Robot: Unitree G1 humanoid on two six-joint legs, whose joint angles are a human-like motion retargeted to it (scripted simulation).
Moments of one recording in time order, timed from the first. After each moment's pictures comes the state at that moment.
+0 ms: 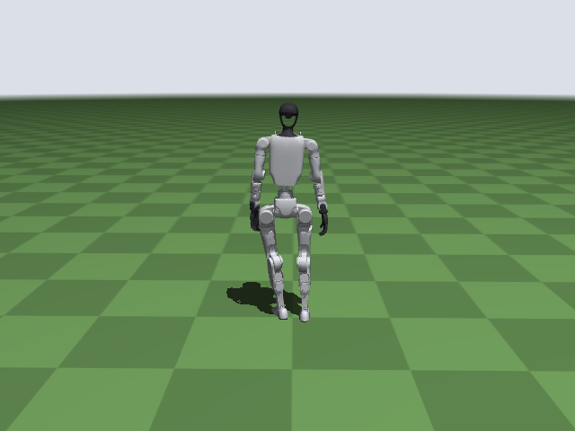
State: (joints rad) left arm 0.05 0.11 -0.12 1.34 0.42 -0.01 -0.13; right arm -0.02 -0.21 -0.16 1.61 -0.30 0.11 0.00; waist -0.10 0.06 -0.01; left_leg -0.05 -0.08 0.31 0.02 0.05 0.14; right_leg -0.03 -0.02 -0.11 0.06 0.03 -0.03
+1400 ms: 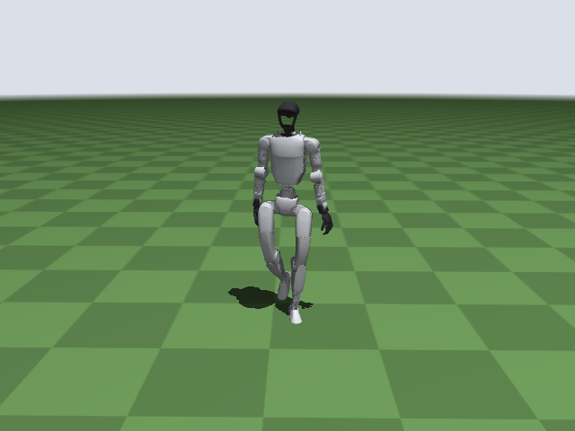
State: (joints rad) left arm 0.08 0.15 0.04 1.53 0.27 0.01 0.23; right arm 0.04 -0.13 -0.18 1.55 -0.28 0.05 0.05; waist -0.14 0.09 0.01; left_leg -0.10 0.10 0.36 0.08 0.10 0.03; right_leg 0.00 0.14 -0.20 0.66 -0.03 -0.10
